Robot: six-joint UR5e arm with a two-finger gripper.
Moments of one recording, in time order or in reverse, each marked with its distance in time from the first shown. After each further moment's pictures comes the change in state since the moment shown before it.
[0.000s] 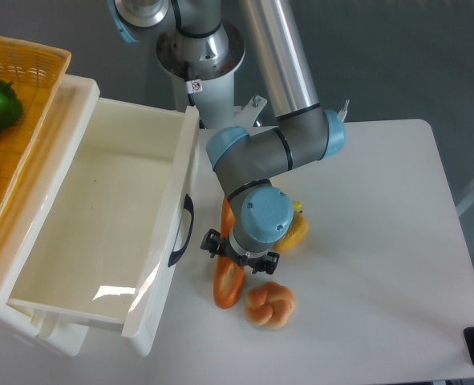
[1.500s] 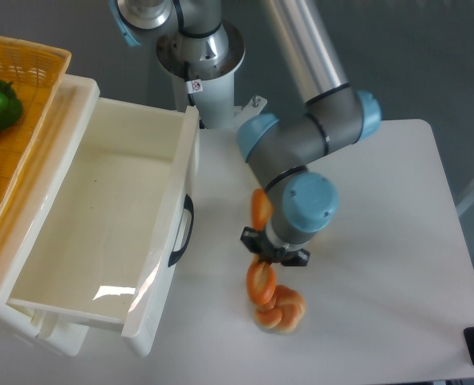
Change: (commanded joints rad) arm 0.130 0.063 0.169 -0.233 0.021 0.202
